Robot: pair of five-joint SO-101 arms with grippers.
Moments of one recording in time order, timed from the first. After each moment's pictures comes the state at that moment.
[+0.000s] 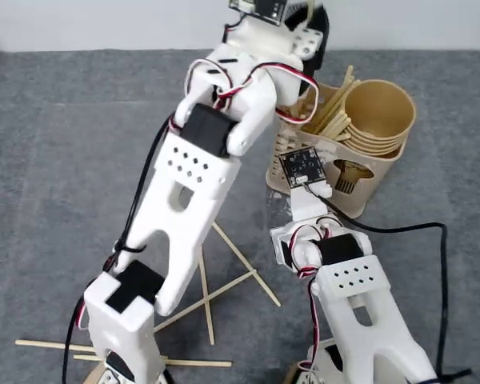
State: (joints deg) left arm 29.3 18.8 -43.6 48.7 9.2; right arm -17.7 -40.4 57.1 53.7 -0.2
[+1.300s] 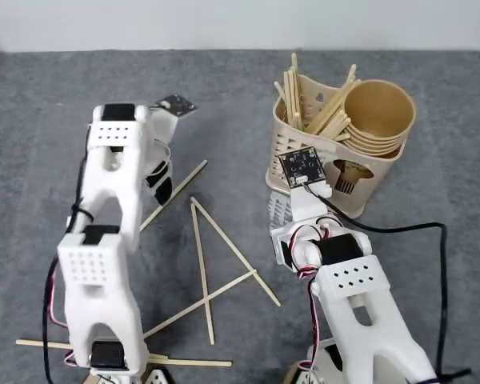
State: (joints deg) left arm -2.8 43.2 -30.9 95.1 -29.4; right arm -17.7 -40.4 57.1 53.7 -0.2
